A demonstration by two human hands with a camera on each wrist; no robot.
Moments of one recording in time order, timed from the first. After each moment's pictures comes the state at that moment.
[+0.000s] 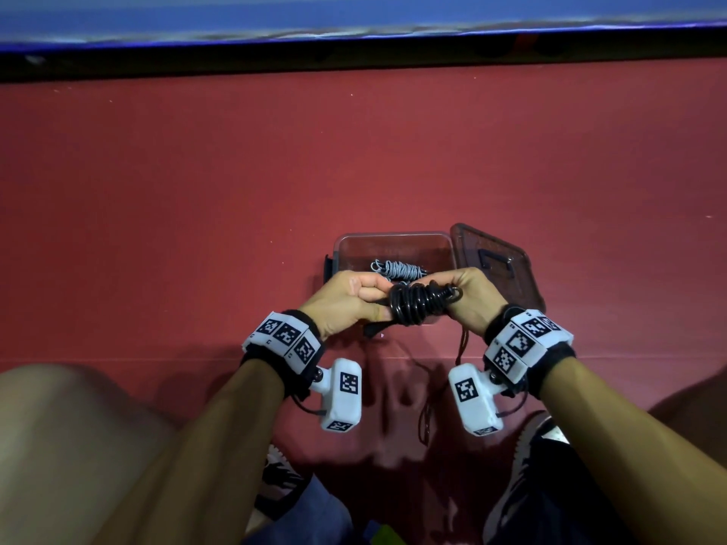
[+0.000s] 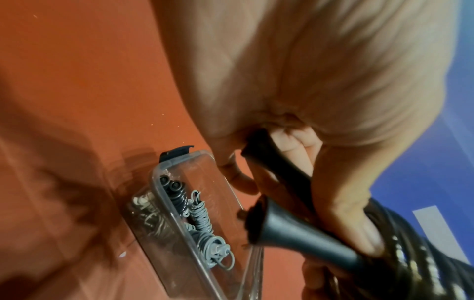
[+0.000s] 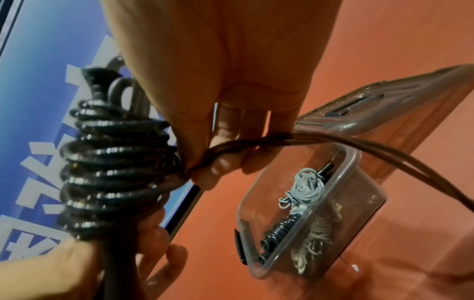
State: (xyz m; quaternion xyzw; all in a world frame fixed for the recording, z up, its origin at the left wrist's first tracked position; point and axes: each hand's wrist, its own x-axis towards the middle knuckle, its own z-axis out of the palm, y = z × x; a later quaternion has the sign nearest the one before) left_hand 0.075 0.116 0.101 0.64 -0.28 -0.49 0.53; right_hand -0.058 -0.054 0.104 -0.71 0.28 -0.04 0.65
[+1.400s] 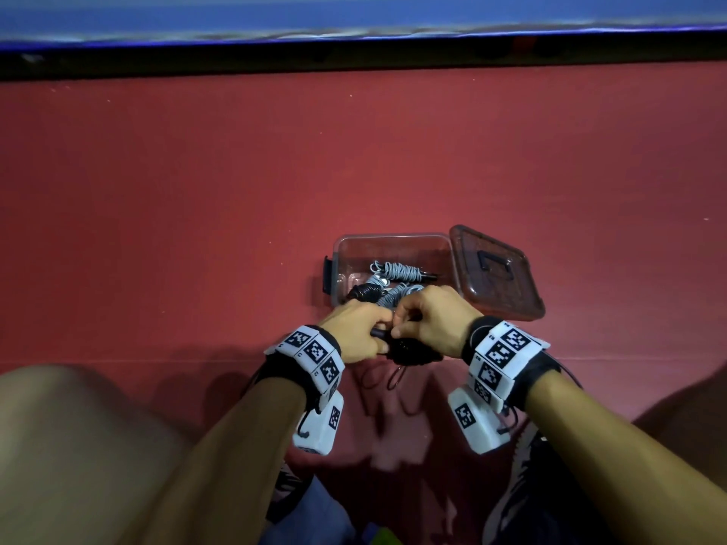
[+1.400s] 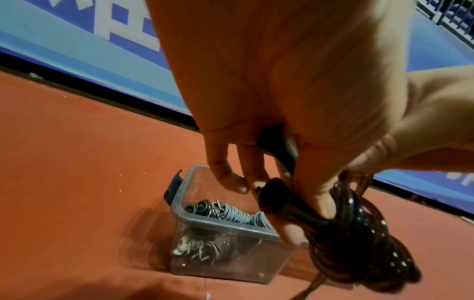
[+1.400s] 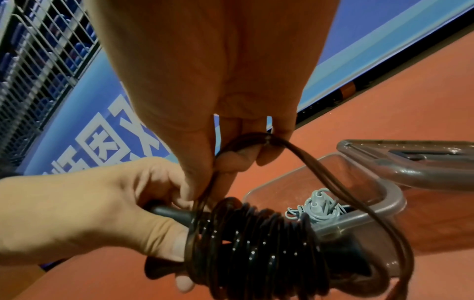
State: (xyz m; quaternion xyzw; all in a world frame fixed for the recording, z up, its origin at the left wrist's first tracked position) left_hand 0.058 0.115 0.101 0.81 -0.46 -0.34 0.15; right_hand -0.053 -0.028 0.117 -0.93 0.15 0.10 0.32
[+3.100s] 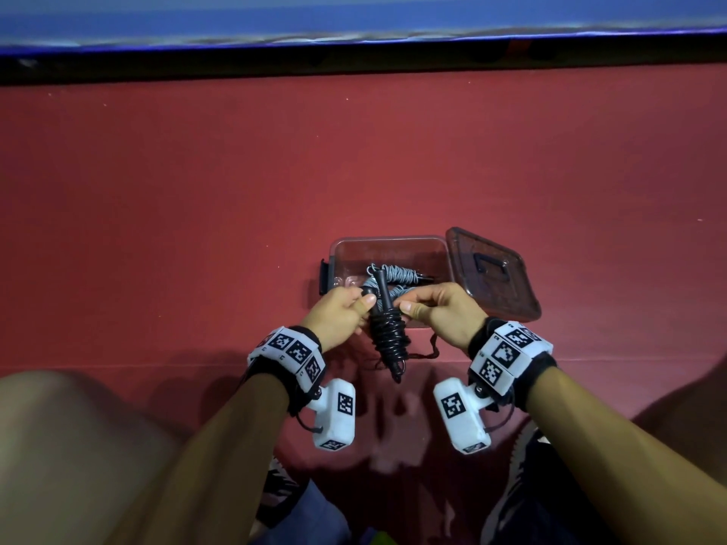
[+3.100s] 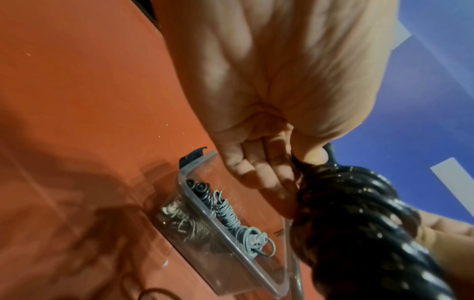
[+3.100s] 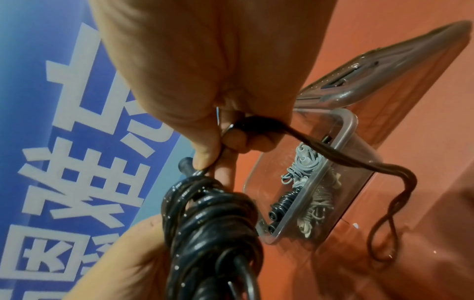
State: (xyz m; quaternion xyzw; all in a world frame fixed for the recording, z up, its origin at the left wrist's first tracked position) left_hand 0.078 0.116 0.066 0.79 -0.30 -0.36 0.40; right_hand -0.058 -0.037 0.098 -0.75 0.23 0.00 0.62
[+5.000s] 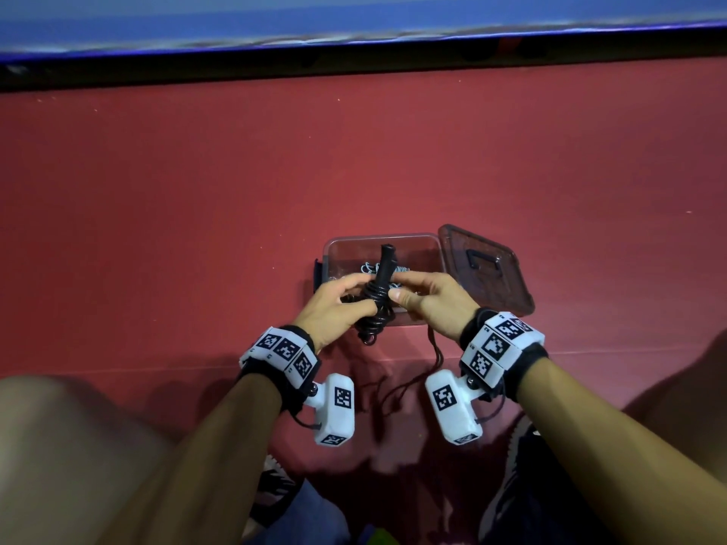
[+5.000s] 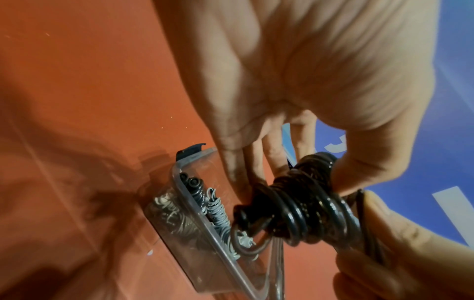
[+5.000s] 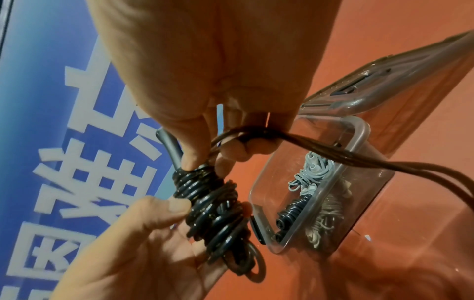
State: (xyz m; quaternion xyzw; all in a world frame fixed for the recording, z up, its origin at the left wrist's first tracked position) left_hand 0.063 0.115 0.095 0.71 -0.23 -0.41 0.52; right_hand -0.058 -0.031 0.118 -0.70 0.27 -0.03 0.65
